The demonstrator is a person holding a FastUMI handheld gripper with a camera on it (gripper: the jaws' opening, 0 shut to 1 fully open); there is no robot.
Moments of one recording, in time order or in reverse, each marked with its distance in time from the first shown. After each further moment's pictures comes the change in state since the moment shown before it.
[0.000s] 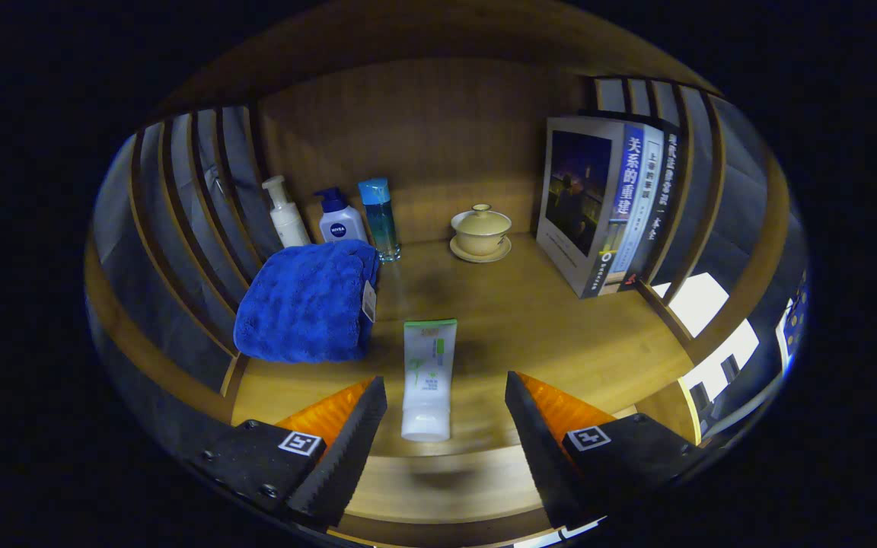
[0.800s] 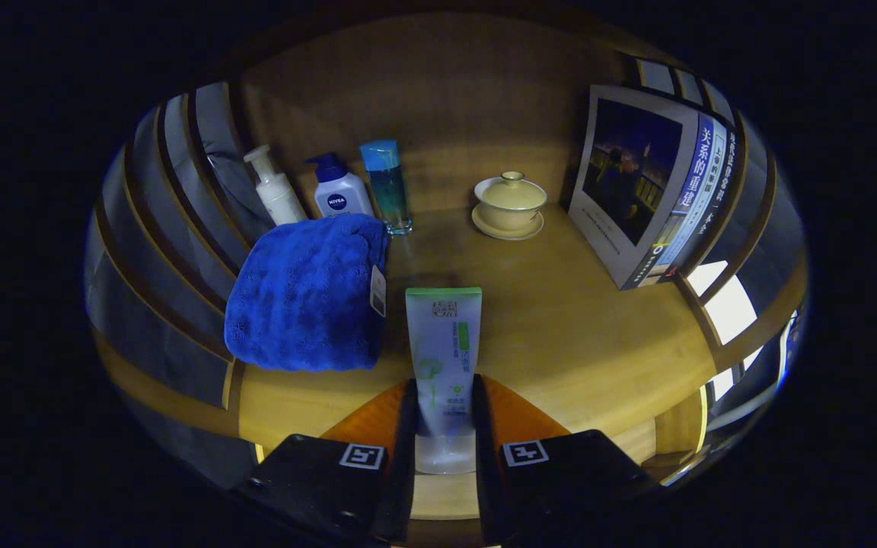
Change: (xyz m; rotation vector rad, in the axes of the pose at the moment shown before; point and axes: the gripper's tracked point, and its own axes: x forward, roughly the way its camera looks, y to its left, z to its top) arm 0.056 0.028 0.002 -0.020 0.222 0.016
